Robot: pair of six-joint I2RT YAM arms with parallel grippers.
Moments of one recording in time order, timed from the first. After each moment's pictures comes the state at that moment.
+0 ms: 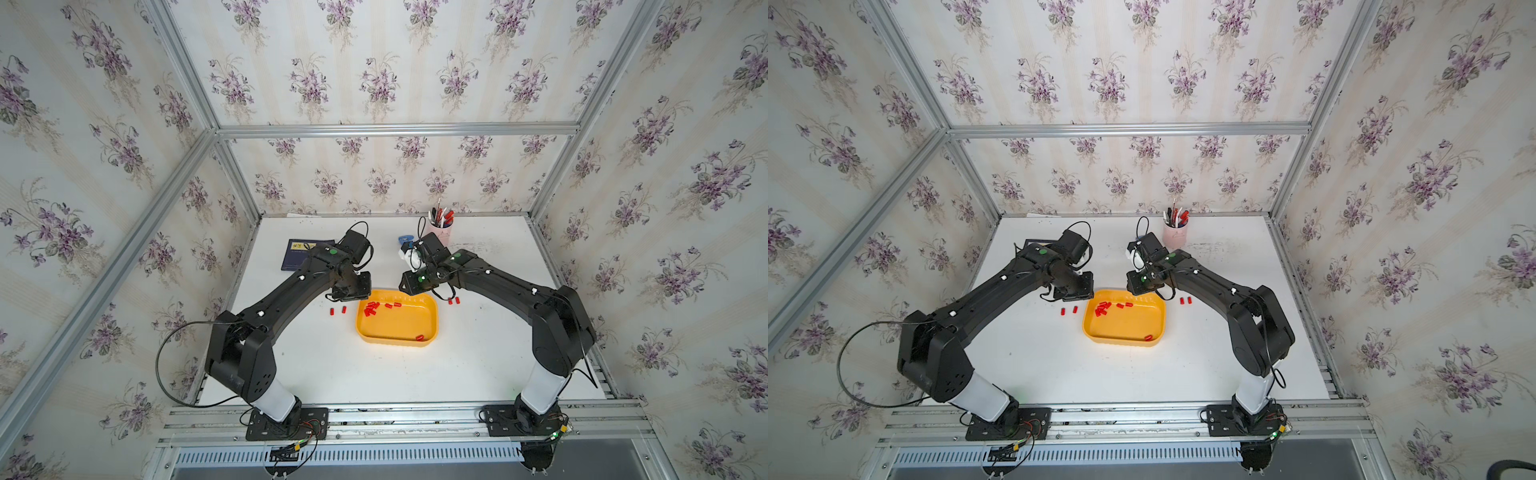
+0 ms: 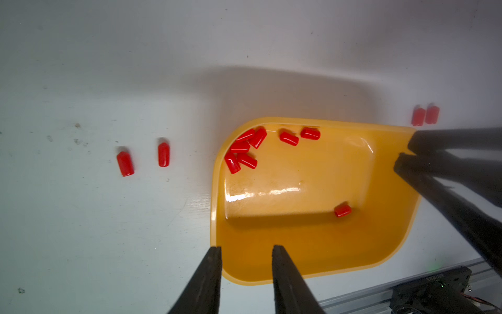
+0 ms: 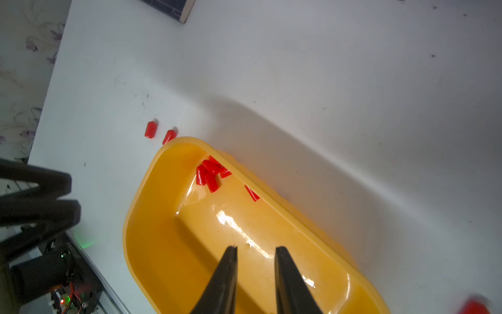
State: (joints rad) left arm -0.50 1.62 1.38 -1.05 0.10 -0.56; right arm 0.65 1.78 1.38 -0.62 -0.26 0.30
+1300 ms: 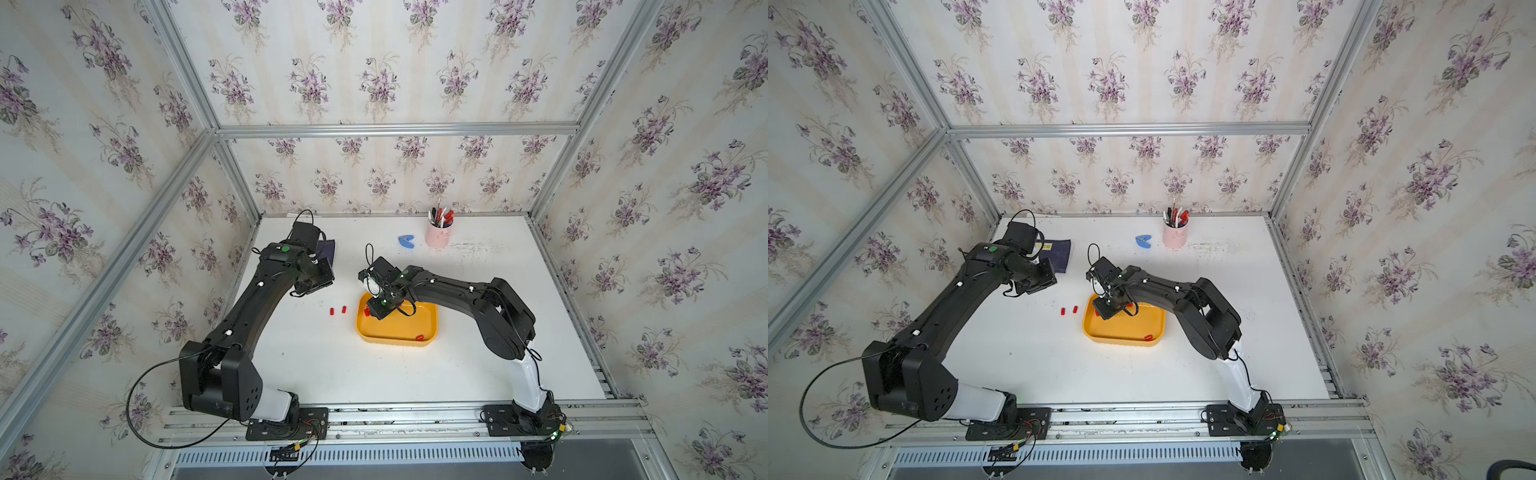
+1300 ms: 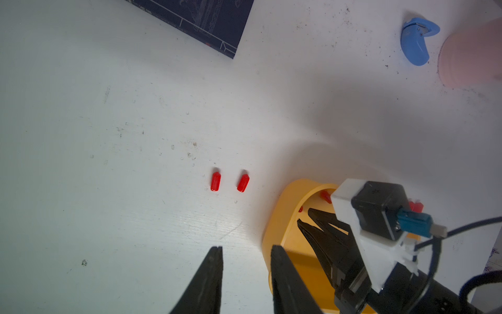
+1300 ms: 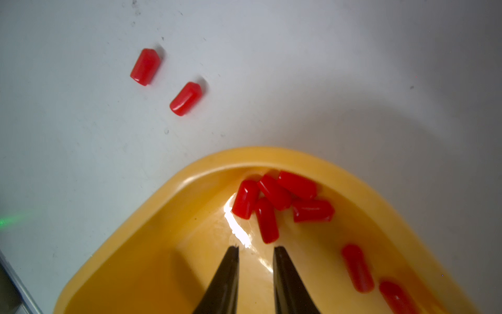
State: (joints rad) left arm -0.17 1.45 1.31 -1.03 0.09 -0.56; right arm 0.90 2.11 1.57 -0.63 -0.18 0.15
